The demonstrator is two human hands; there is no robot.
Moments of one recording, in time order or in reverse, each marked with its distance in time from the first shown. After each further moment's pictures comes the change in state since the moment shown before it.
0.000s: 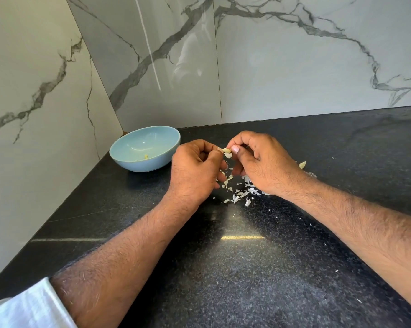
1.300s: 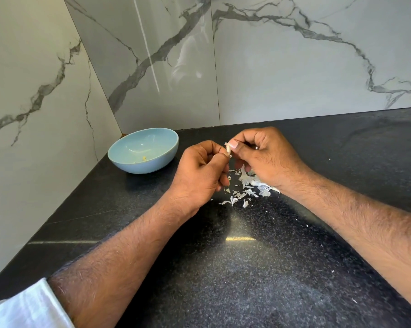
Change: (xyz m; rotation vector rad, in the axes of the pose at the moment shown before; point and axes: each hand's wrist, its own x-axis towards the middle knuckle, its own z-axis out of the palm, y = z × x) left_hand 0.002 -0.004 0.003 -0.160 -0.198 0.037; right_hand 0.007 0.000 -0.013 0.218 0.032 0.018
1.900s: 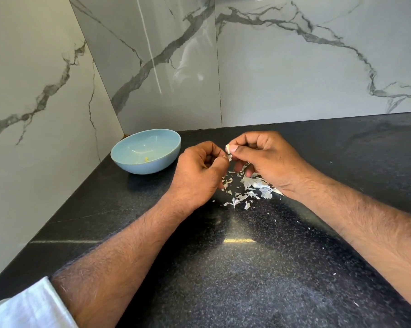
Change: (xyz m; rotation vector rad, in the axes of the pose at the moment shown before) left_hand 0.002 -0.002 -0.010 0.230 0.036 0.076; right_hand 0.000 0.001 0.002 0.237 -0.080 0.165
